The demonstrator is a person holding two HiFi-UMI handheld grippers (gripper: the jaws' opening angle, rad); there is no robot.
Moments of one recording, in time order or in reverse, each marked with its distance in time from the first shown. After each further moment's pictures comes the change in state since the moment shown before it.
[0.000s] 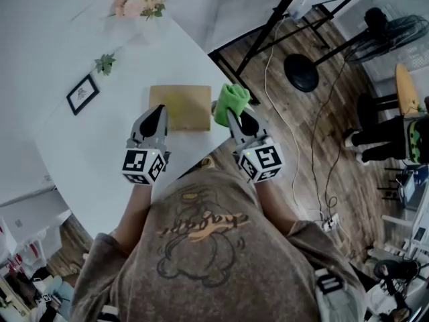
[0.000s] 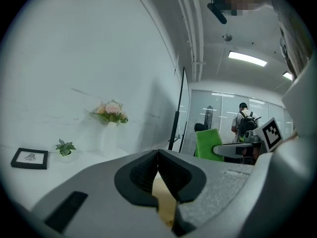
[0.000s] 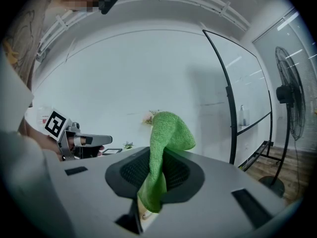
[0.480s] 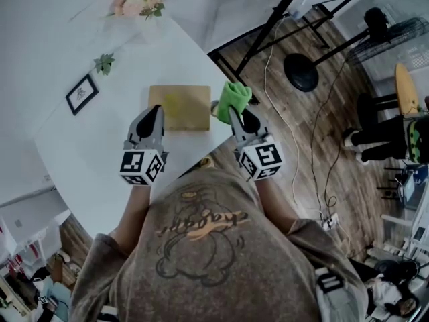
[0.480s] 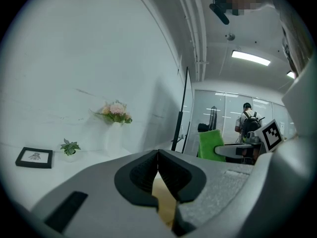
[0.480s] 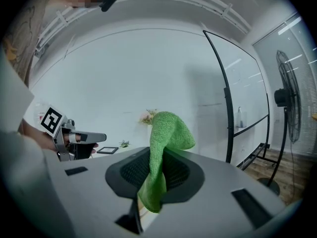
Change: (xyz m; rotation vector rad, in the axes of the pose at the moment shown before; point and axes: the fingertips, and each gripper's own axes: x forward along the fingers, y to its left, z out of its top) left arm -0.004 0.009 0.002 -0.012 -0.001 0.038; right arm 0.003 -0.010 0.002 -0.019 0.011 -0.034
